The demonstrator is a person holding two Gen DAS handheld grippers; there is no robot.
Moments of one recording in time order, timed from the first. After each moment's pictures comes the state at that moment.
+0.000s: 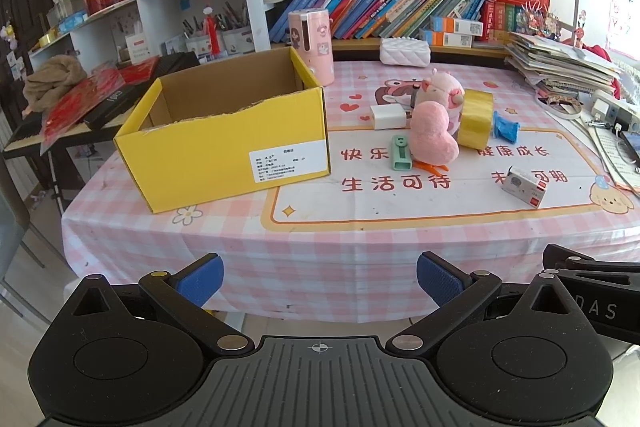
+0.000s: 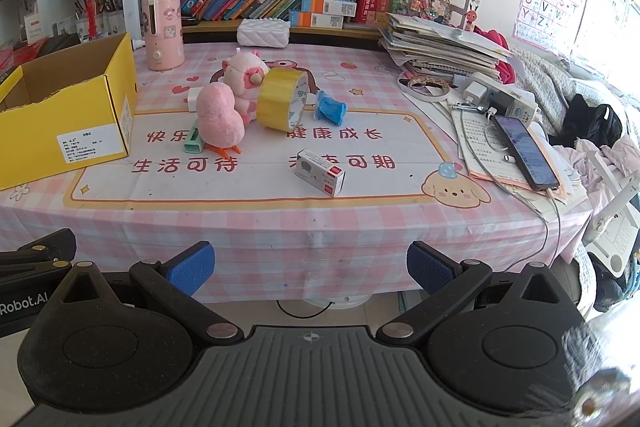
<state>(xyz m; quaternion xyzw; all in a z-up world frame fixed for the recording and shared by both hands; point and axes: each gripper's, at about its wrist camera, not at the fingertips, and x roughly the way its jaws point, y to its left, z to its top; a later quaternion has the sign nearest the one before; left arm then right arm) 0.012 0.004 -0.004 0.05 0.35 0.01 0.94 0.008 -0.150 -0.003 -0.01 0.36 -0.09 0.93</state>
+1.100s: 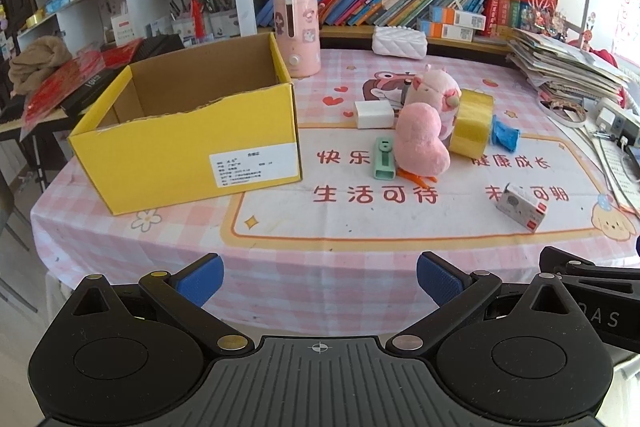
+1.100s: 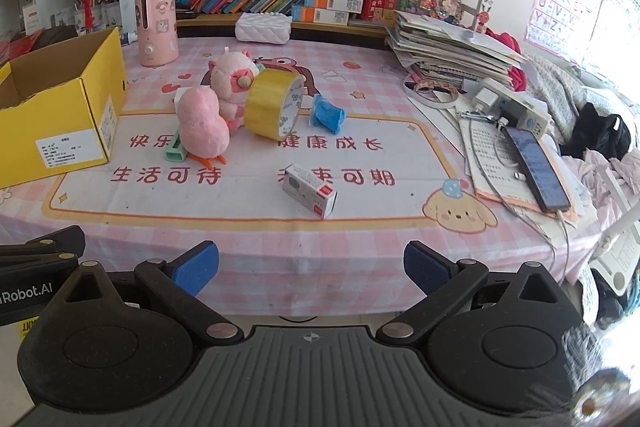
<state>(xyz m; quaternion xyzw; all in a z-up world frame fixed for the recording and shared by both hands) 0.064 -0.017 -0.017 0.02 0.38 0.01 0.93 0.053 -0.176 -0.007 -0.02 0.37 -0.07 0.93</state>
